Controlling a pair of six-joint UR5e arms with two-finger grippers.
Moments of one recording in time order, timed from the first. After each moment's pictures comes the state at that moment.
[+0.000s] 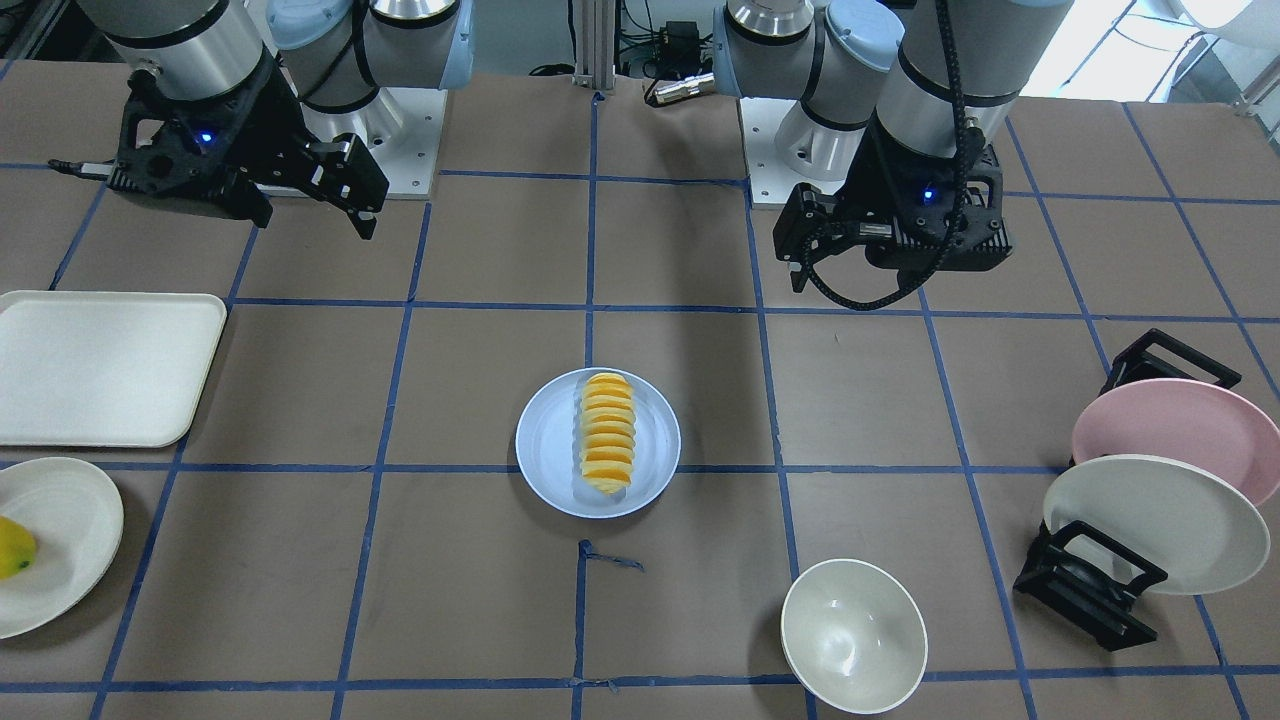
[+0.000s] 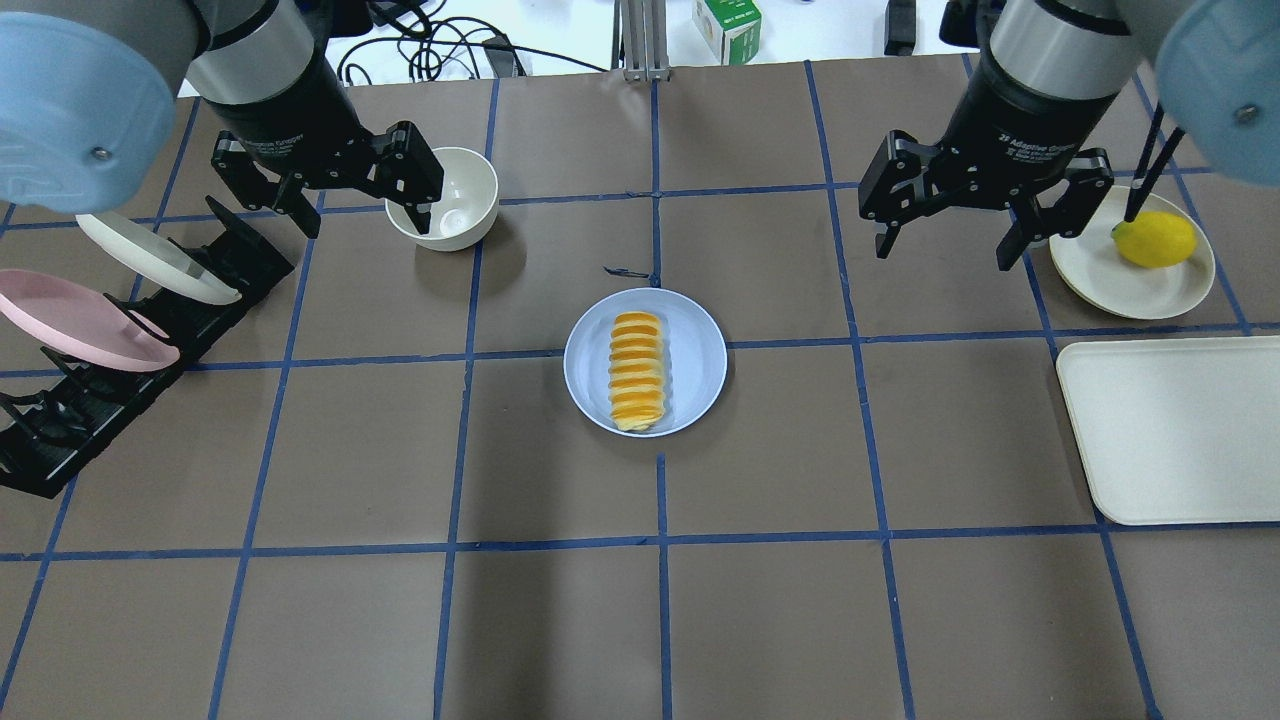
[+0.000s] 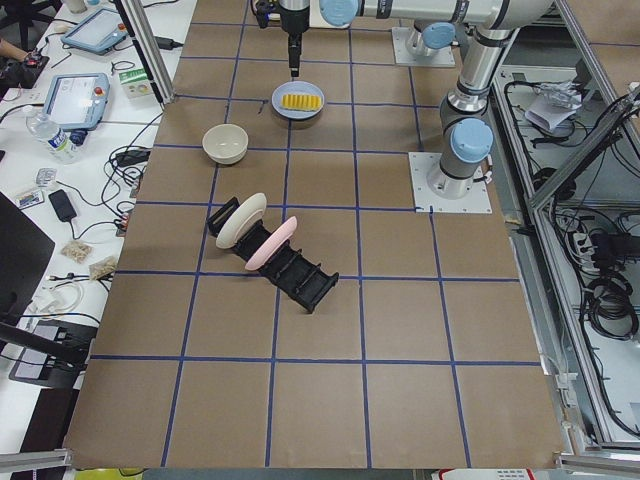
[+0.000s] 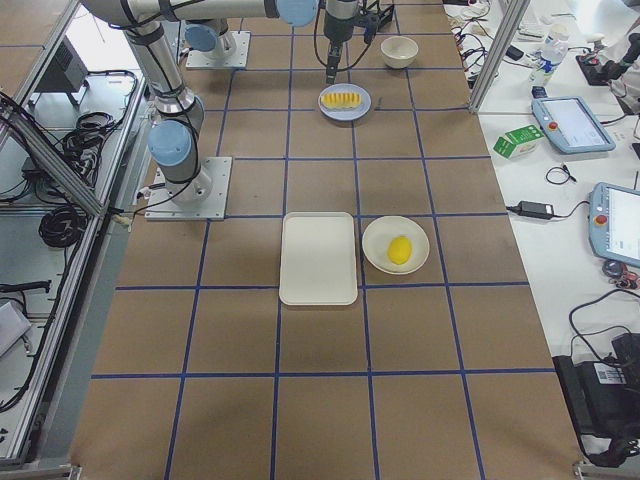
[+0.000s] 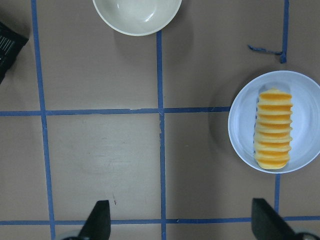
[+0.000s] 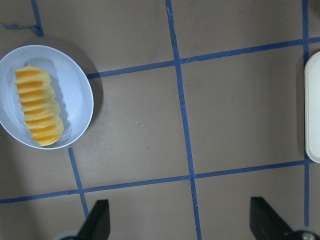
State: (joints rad) left arm -1.61 -1.63 -1.52 -1.55 1.58 -0.03; right arm 1.58 -1.60 1.58 -1.49 -1.53 0.15
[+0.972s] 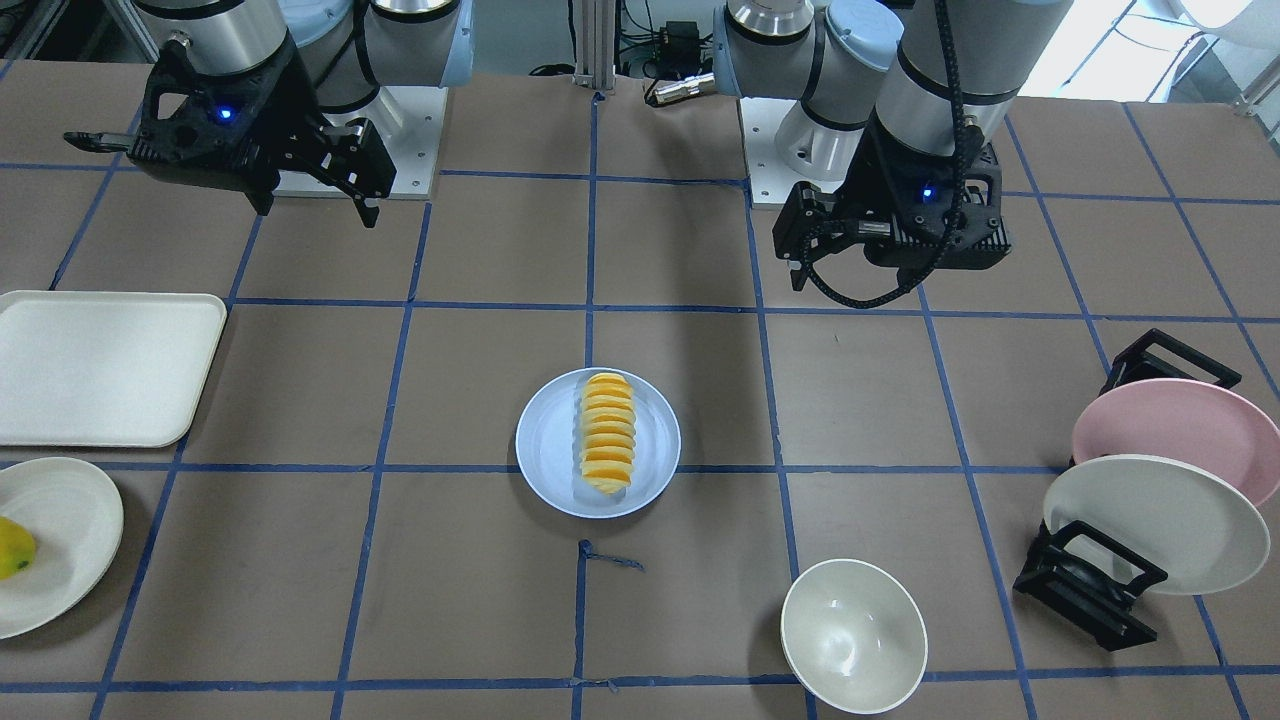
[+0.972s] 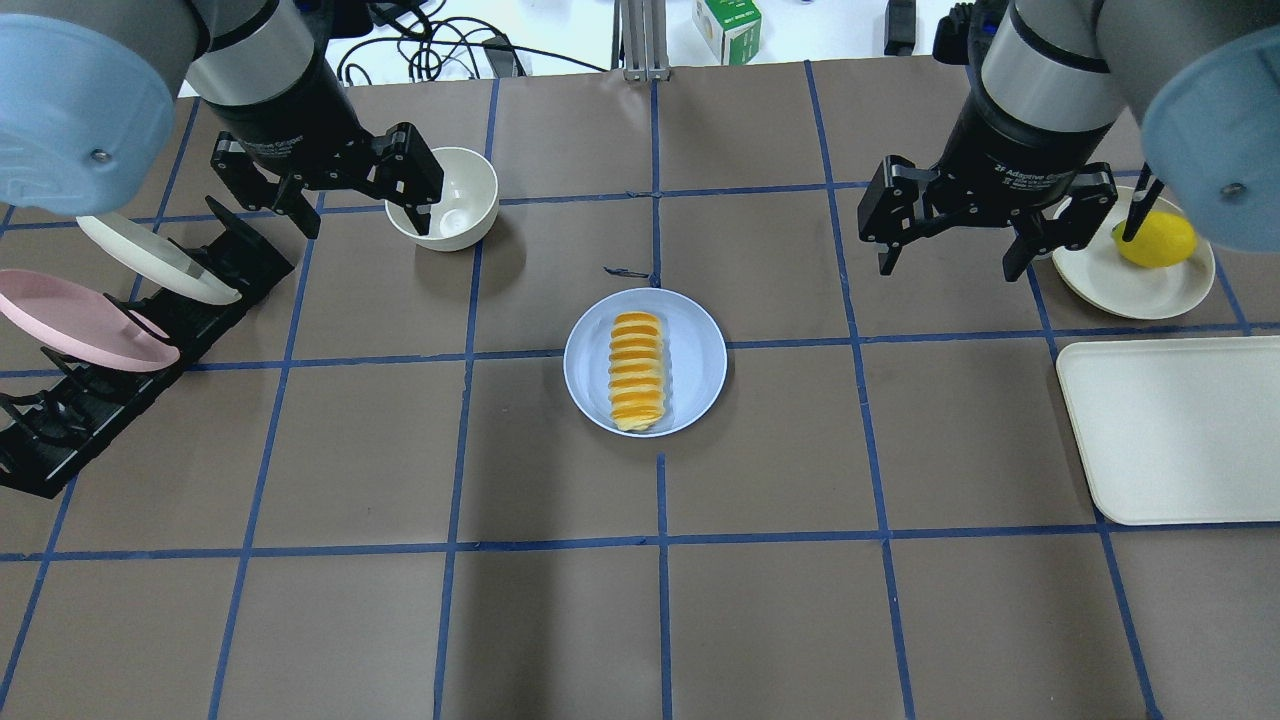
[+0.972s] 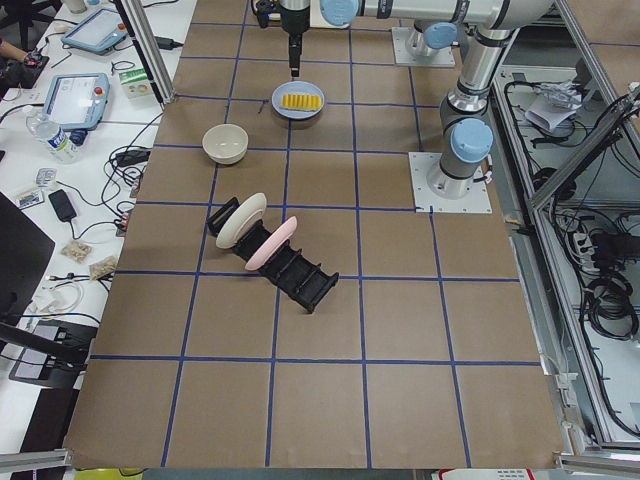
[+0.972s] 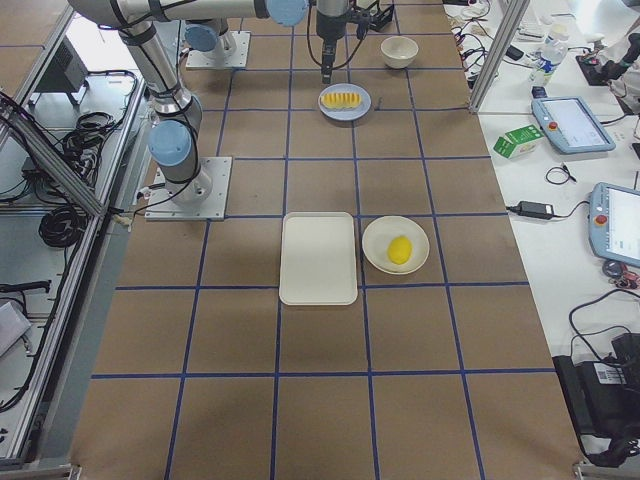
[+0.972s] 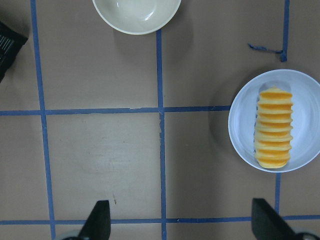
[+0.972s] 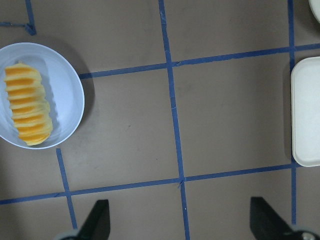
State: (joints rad) left arm -1.61 -1.62 -1.52 -1.55 1.58 -0.03; right arm 1.60 -1.64 1.62 -1.51 -1.57 0.15
